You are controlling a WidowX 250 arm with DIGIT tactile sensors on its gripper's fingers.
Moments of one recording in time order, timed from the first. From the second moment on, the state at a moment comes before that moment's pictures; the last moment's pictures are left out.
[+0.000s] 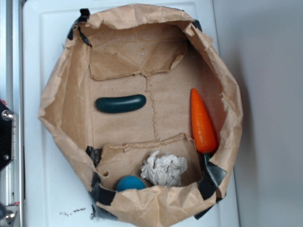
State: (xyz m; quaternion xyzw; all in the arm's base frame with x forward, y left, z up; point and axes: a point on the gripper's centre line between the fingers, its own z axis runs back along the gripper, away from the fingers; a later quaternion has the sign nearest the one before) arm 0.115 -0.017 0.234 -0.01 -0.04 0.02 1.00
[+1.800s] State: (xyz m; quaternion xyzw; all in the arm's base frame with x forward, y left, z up) arm 0.208 0.038 0.186 0.00 -0.04 0.01 1.00
